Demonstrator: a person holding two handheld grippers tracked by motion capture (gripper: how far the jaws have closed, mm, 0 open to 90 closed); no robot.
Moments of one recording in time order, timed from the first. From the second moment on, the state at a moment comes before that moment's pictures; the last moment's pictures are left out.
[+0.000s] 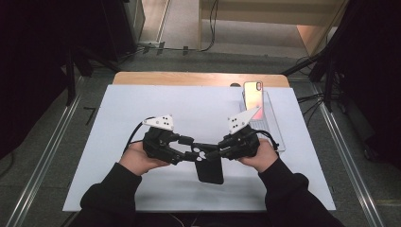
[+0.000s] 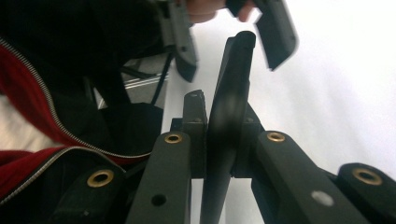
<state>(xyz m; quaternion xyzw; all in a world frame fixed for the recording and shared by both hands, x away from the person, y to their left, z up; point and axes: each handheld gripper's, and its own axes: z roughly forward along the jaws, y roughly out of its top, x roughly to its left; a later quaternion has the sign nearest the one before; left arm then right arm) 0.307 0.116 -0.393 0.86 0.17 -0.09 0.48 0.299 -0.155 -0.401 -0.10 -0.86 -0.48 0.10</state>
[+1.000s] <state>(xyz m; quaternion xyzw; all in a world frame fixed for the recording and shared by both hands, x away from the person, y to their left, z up) 0.300 0.118 -0.390 0.87 0.10 -0.13 0.47 0.300 -0.161 -0.405 -0.10 -0.84 -0.51 0.14</state>
